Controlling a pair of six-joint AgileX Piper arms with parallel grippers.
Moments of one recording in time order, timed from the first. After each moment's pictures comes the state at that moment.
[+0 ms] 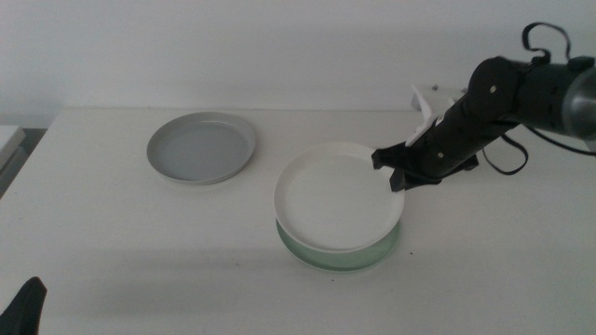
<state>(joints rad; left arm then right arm) -0.04 0.00 0.00 -0.04 0.20 -0.02 0.33 1.93 -1.40 0.29 0.72 -0.04</state>
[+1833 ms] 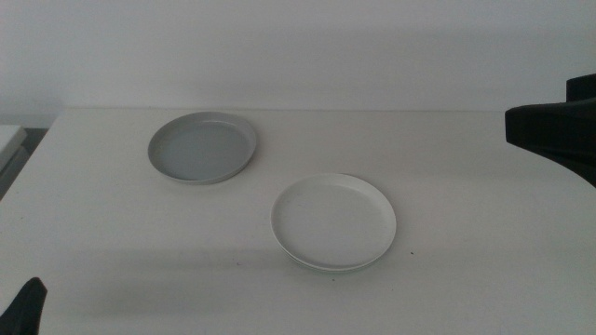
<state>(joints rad) -0.04 0.00 0.00 -0.04 0.20 -0.02 0.34 0.86 -1.03 0.48 0.79 -0.41</state>
